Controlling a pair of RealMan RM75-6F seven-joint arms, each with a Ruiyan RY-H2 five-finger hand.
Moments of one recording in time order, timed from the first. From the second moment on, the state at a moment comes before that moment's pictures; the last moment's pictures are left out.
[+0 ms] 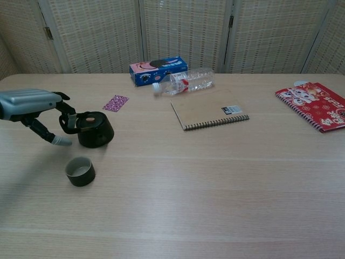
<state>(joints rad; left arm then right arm) -0.75 -1.45 0.04 -1.04 1.55 0.85 -0.25 -0.01 -1.11 0.03 -1.63 -1.55 1.55 0.01</state>
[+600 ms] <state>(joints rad) -0.74 -1.48 0.07 -1.01 1.56 0.84 -0.27 -0.01 -1.12 0.03 -1.62 -1.54 1.54 0.02</state>
